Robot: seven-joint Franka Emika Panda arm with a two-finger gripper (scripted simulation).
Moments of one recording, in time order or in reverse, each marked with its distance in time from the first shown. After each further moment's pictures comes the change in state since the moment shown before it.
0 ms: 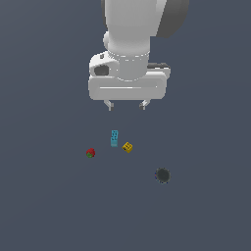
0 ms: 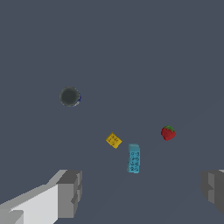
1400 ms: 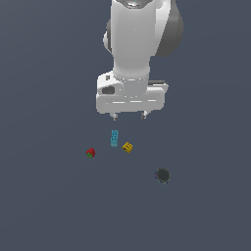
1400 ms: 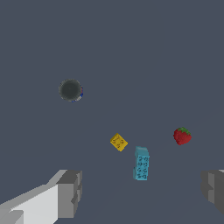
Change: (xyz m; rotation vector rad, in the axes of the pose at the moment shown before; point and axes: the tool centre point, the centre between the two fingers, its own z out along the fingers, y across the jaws) arm -0.005 -0.011 0.048 0.019 -0.008 -0.038
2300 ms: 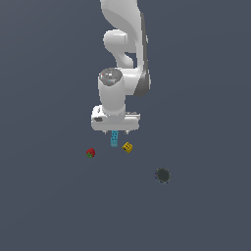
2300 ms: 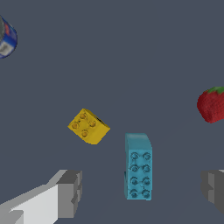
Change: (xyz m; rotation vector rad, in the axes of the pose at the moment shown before) arm -0.069 0.052 0.166 0.004 -0.031 0.083
